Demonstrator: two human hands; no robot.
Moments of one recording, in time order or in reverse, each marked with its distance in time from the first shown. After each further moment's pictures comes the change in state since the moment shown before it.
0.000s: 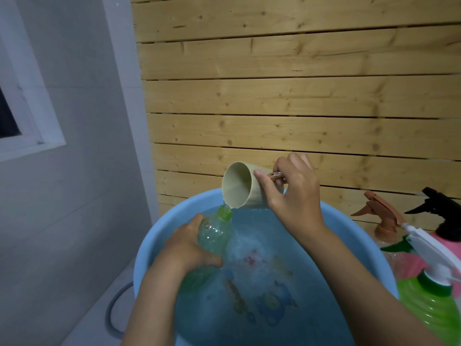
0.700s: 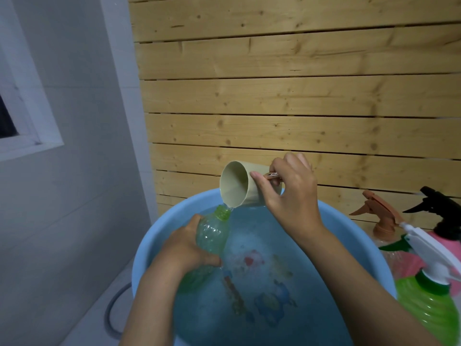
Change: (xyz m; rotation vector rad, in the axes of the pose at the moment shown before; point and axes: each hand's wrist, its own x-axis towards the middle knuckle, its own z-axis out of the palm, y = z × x) left_hand -0.001 0.000 0.000 -0.044 -0.009 -0.020; right_hand -0.001 -0.001 0.000 -0.002 0.005 -0.035
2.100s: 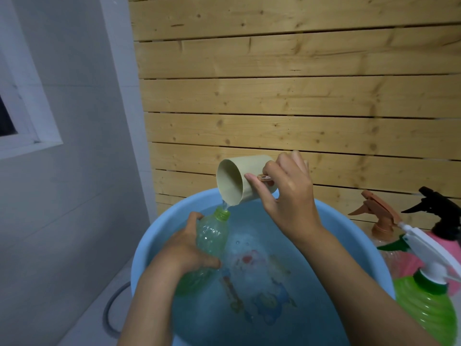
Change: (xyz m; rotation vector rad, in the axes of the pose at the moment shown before) left_hand -0.005 0.004 -0.001 -0.001 -0.069 -0.001; right_hand 0.001 -0.008 -0.005 -0.075 0.010 -0.140
